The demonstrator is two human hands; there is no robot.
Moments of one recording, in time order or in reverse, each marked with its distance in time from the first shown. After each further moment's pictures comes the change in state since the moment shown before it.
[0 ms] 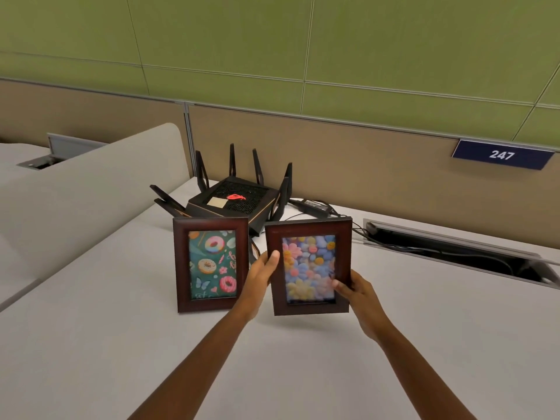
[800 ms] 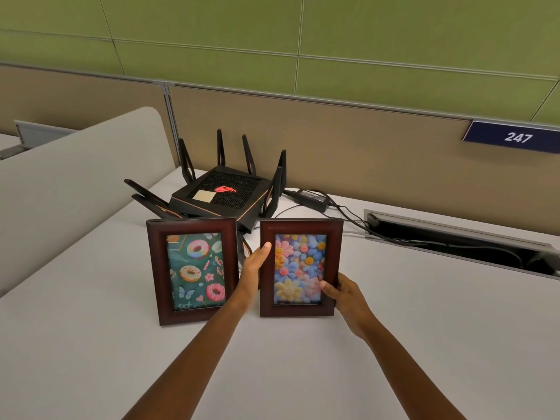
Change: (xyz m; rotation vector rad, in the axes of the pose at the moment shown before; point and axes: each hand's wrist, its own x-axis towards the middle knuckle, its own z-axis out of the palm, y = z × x) left_hand 0.057 -0.033 -0.012 -0.076 0.021 -0.149; right_hand 0.051 0.040 0.006 0.012 -0.003 0.170
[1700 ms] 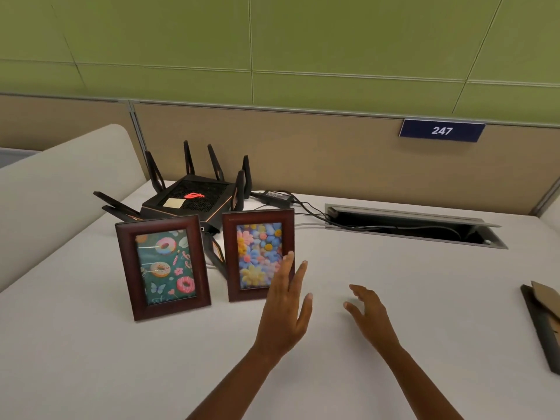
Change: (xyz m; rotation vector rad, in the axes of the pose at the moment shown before) left_hand -0.099 -0.040 0.112 1.064 0.084 0.743; right_hand -0.092 0.036 -0.093 -0.625 0.364 -0.122
